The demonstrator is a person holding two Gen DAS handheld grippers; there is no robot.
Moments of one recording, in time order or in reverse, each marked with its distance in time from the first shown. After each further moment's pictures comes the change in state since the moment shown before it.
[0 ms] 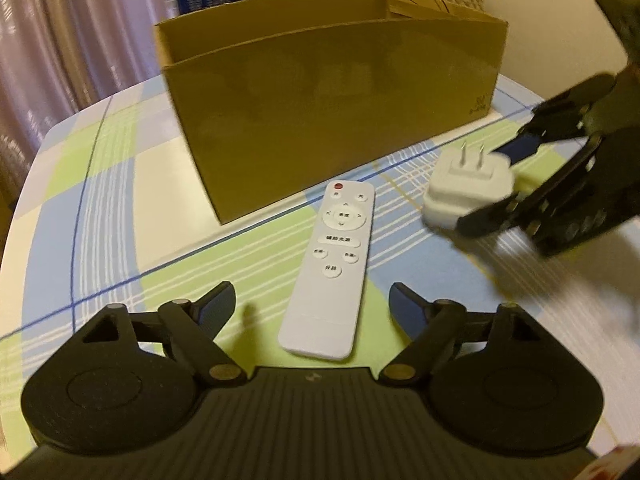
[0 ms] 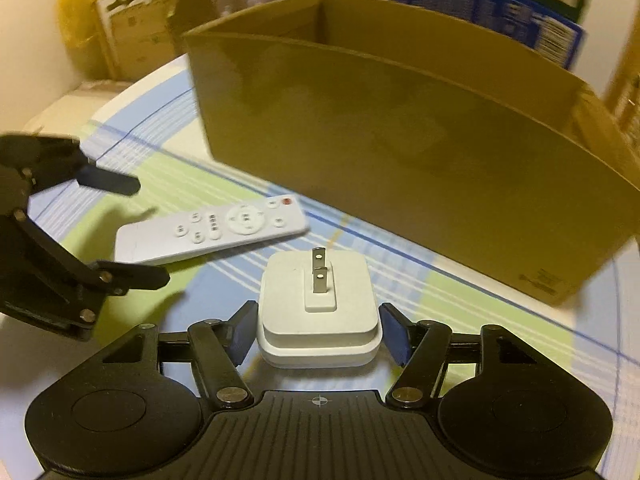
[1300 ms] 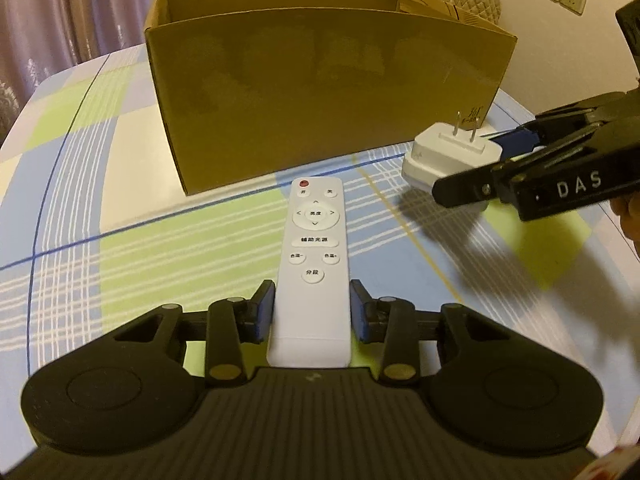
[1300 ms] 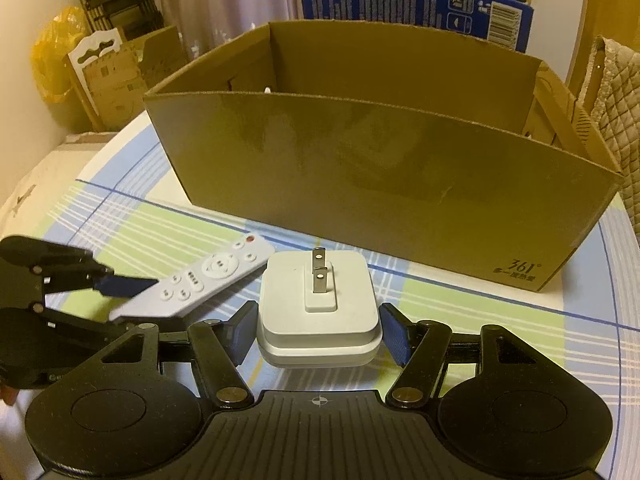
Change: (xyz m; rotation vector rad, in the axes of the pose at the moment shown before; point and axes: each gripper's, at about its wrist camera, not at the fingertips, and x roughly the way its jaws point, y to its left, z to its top) left arm 0.001 -0.014 -0.001 -0.160 0.047 -0.053; right arm -0.014 -0.014 0.008 0.113 -0.050 0.027
